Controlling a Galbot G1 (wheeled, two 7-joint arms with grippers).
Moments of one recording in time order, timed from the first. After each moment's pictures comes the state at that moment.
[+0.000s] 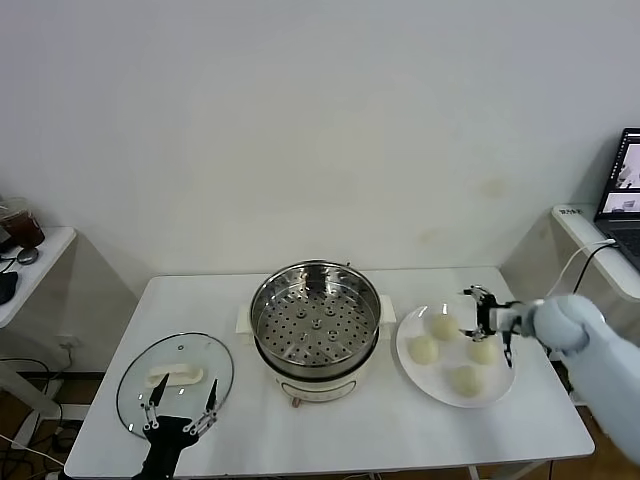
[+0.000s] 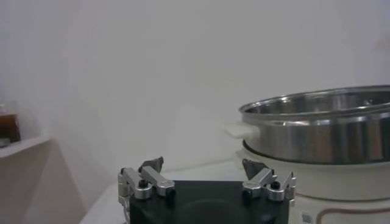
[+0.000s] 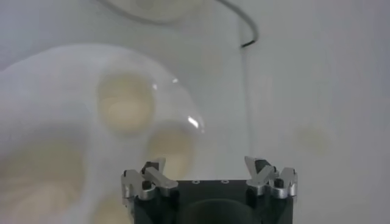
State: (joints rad) left arm 1.78 -1.32 -0.61 -2.04 -0.06 -0.21 -0.04; right arm -0.36 0.69 -0.24 1.30 -0.36 -0.04 -0.97
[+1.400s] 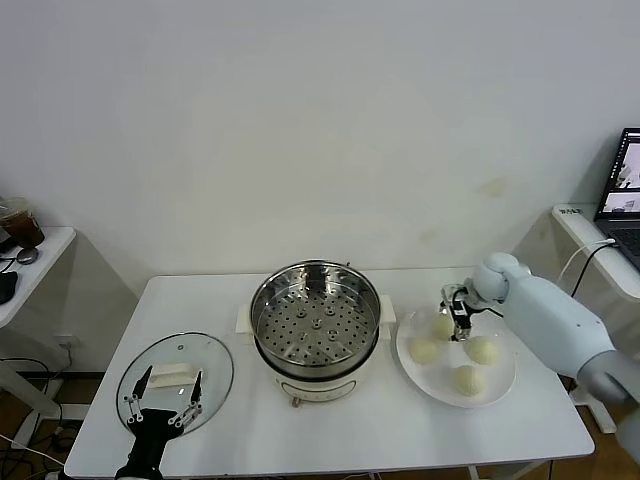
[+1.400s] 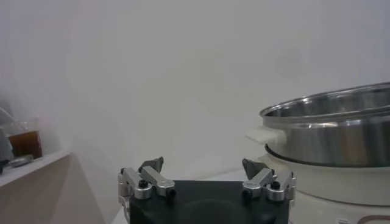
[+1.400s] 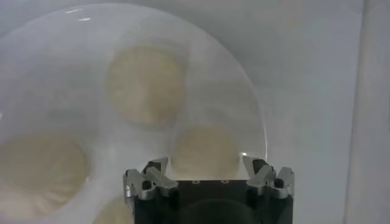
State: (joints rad) left arm 1.75 -1.32 -0.66 -2.02 -0.05 -0.23 -0.04; right arm -0.09 0.95 -0.59 0.88 -0.38 -0.06 -1.05
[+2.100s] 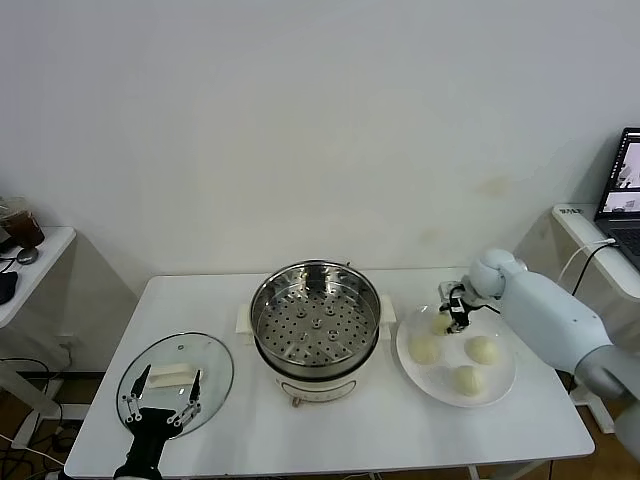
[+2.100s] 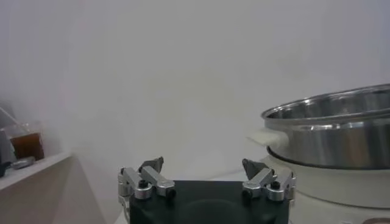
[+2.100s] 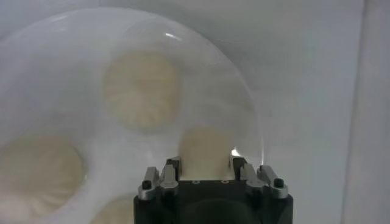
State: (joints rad) left arm 1.75 -1.31 -0.66 -2.03 -0.05 -0.23 -0.04; right arm 0.02 0.86 -0.67 1.00 -0.27 -0.05 -1.09
